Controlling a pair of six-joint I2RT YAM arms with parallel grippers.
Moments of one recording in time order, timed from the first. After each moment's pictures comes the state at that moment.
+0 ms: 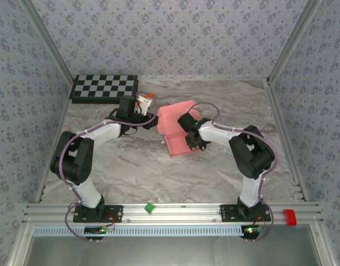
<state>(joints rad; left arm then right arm) -0.39 1.71 1.05 -0.01 0.54 -0.16 0.63 1.86 1.18 -0.68 0.31 0.31</state>
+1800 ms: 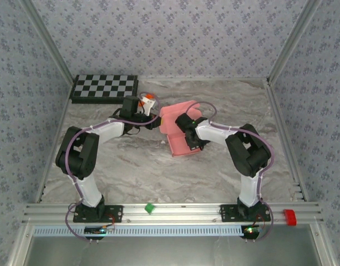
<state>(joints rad) -0.40 1.79 1.08 0.02 0.62 -0.18 0.64 1.90 1.22 -0.75 0.39 0.31</state>
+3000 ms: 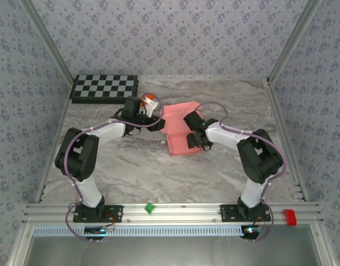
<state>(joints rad) -0.43 1.76 1.08 -0.01 0.55 -0.07 0.58 1.75 1.10 -0.60 0.20 0.39</state>
